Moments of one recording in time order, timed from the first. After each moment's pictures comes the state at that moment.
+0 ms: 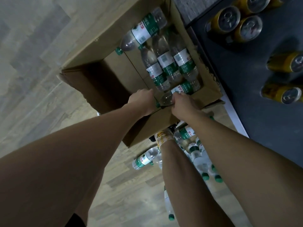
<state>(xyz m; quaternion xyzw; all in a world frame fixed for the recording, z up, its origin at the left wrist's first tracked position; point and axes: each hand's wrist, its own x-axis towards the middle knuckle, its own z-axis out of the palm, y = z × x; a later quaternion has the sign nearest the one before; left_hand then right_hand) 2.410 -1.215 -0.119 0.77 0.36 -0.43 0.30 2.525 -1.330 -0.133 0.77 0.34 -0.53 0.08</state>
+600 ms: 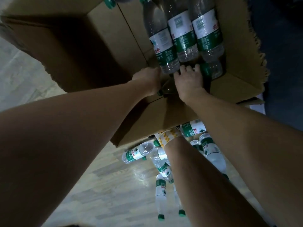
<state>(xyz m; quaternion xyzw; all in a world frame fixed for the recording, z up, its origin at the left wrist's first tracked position) 2.408 -1.237 -0.260 0.74 0.40 -0.42 0.33 2.516 -1.325 -0.281 0.65 0.58 -0.35 0.35</state>
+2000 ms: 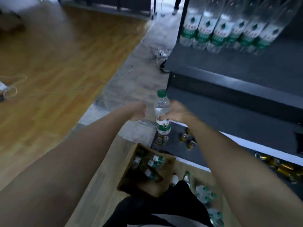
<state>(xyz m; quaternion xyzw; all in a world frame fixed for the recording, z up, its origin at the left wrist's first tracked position) 2.464 -1.067 0.573 0.96 0.05 -0.22 0.18 2.522 -1.259 0.567 0.90 0.17 -0.26 -0.31</state>
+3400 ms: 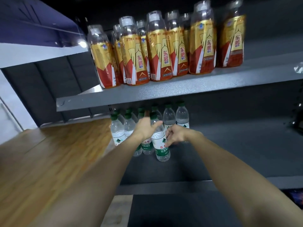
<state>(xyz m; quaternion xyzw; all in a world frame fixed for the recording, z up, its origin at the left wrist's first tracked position) 2.743 -1.323 0.840 0.96 -0.03 0.09 0.26 2.782 -1.489 0.785 0.91 0.11 -0.14 -0.37</state>
